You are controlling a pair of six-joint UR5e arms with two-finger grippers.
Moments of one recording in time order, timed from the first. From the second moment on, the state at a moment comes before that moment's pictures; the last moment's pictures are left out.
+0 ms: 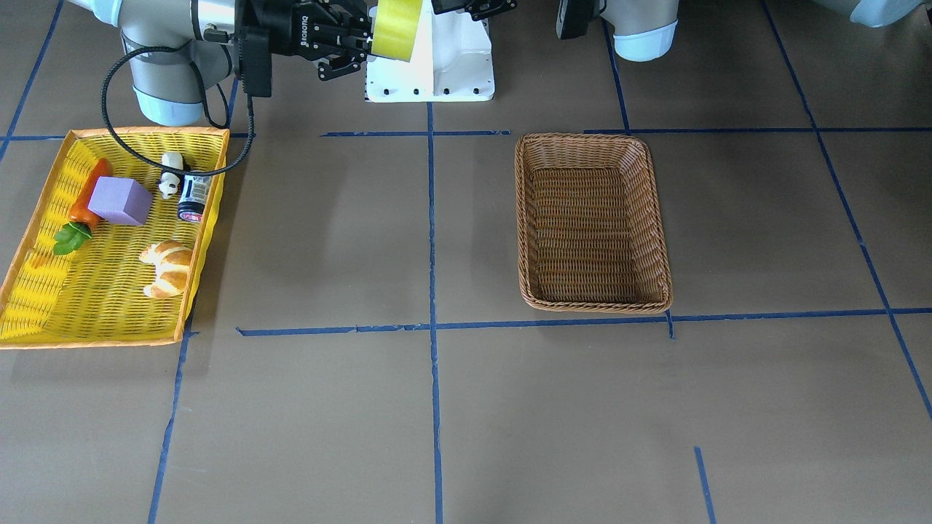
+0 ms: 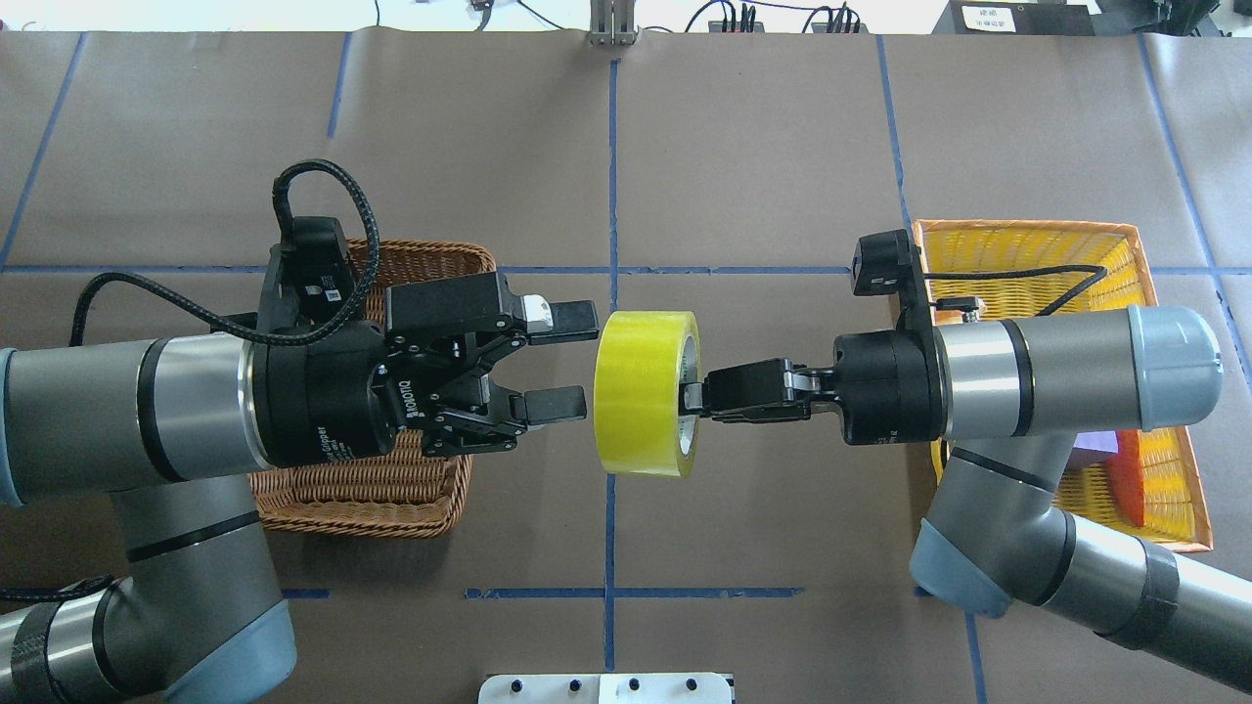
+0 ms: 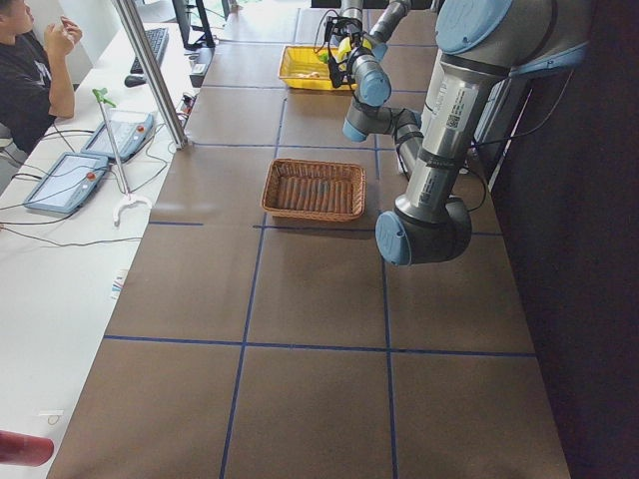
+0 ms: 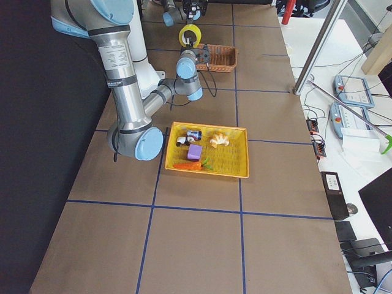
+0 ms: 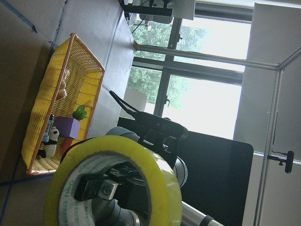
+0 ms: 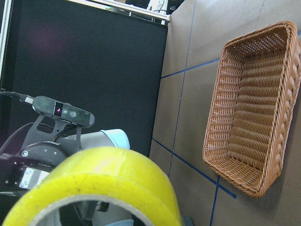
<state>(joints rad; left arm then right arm) -0.45 -1.99 -1.98 -2.97 -1.72 -2.04 0.52 -1.24 1.82 0.00 2.01 1.69</state>
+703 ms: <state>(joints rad) -0.40 -2.02 -1.98 -2.97 -1.72 -2.04 0.46 -1.22 1.82 0.00 1.95 1.69</state>
